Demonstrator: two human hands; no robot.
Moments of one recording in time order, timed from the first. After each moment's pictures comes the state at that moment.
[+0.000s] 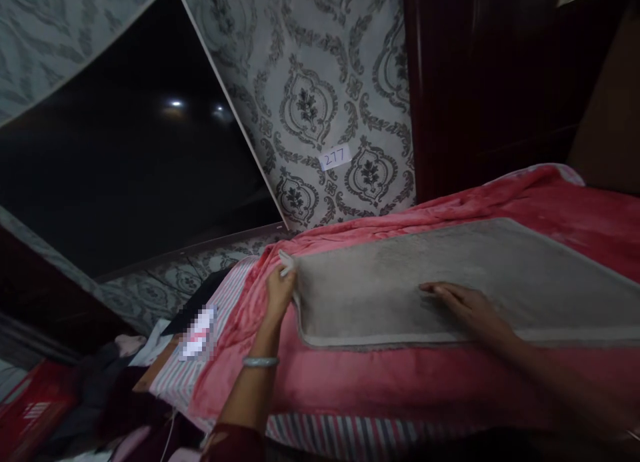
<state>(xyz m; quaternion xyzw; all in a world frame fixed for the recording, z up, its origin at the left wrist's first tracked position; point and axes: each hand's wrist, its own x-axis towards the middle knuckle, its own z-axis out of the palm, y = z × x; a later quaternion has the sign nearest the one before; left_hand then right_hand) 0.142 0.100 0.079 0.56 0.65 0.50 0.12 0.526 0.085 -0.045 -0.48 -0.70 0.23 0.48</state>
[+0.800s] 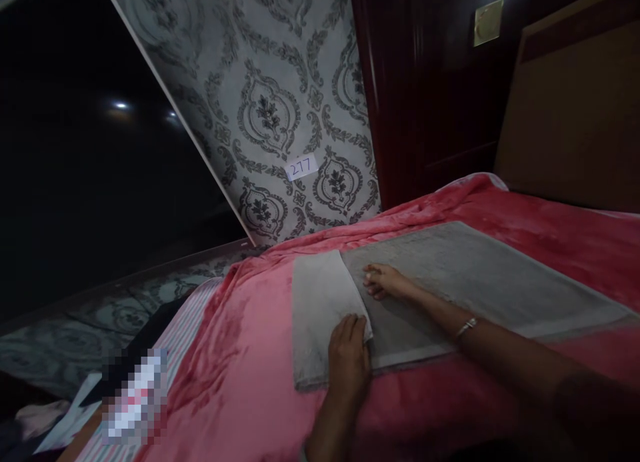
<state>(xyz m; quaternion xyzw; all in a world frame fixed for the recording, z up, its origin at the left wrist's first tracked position) 0.278 0.067 -0.061 0.82 0.47 0.31 -0.07 0.464 0.186 -0.012 -0.55 -0.49 0.55 0.39</state>
